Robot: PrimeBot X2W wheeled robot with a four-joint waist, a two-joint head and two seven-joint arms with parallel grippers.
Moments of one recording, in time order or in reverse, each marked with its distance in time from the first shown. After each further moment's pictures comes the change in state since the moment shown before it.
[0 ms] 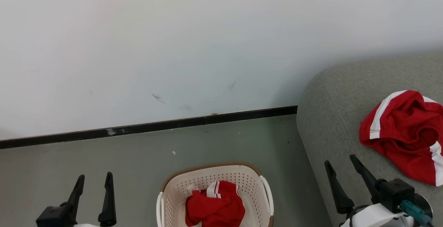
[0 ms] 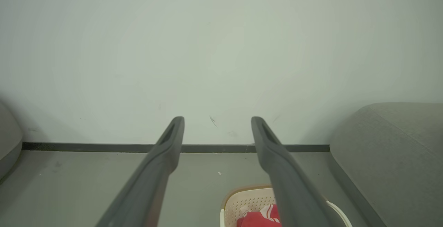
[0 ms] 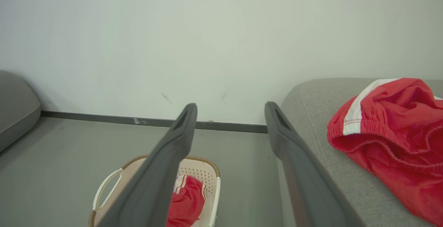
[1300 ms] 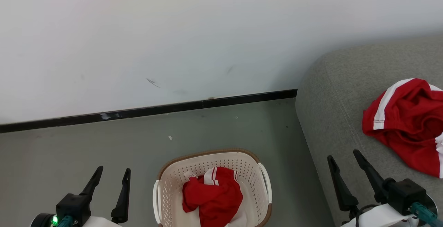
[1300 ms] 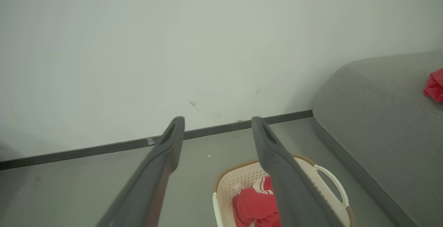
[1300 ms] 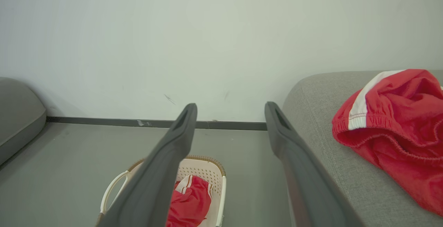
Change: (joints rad) left arm -0.037 0.049 -0.077 -0.011 0.058 -0.047 0.052; right arm 0.044 0.001 0.000 -0.110 0.040 0.000 0.014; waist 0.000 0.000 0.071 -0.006
